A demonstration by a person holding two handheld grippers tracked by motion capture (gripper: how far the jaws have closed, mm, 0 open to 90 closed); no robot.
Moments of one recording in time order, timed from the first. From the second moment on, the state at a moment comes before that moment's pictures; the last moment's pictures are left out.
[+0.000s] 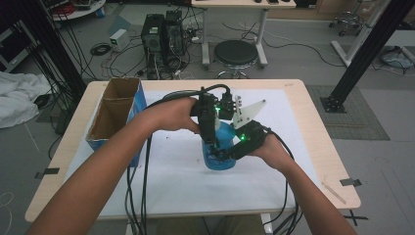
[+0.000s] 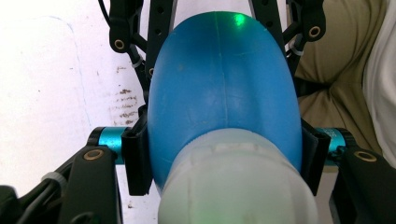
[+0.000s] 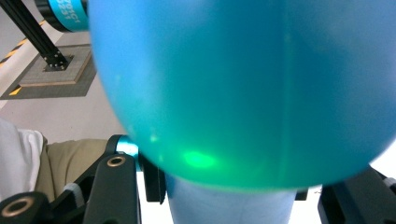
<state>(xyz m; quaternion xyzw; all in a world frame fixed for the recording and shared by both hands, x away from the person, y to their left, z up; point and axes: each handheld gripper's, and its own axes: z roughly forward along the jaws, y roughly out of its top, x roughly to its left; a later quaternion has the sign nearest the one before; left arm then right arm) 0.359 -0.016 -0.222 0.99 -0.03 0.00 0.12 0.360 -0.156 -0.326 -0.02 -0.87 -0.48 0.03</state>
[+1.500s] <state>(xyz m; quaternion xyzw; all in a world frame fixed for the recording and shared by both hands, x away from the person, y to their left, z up) 0.376 0.045 -0.170 0.99 0.07 0.08 0.10 0.363 -0.268 -0.262 -0.12 -0.97 -0.19 -0.08</state>
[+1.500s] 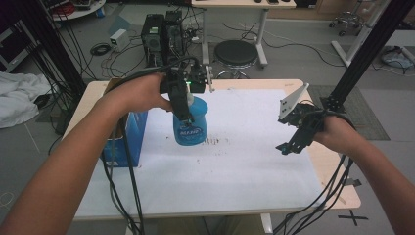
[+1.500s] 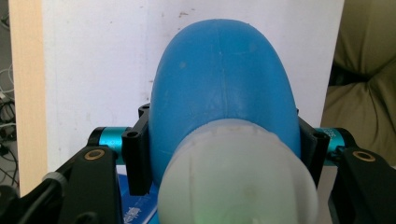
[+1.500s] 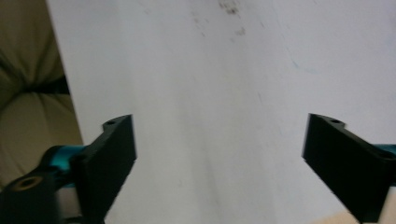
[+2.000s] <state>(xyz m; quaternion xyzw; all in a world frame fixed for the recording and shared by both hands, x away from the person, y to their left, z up) 0.402 0.075 -0.158 0.98 0.16 0.09 0.11 0.393 -0.300 -0.281 -0.19 -0.97 -0.15 -0.03</state>
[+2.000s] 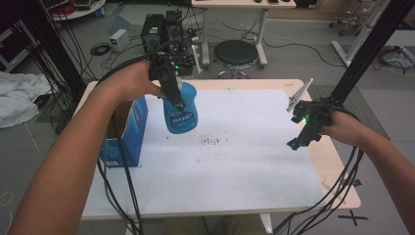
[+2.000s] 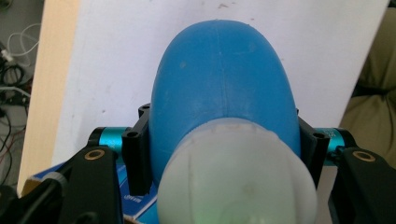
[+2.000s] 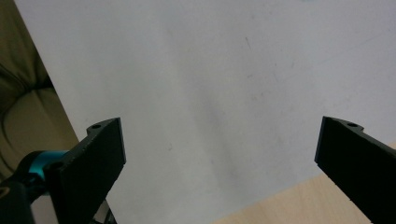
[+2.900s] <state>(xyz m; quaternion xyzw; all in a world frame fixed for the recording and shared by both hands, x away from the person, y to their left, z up) 0.387 0.173 -0.089 0.95 0.27 0.12 0.12 0.393 -0.304 -0.274 -0.18 -0.97 -0.15 -0.06</state>
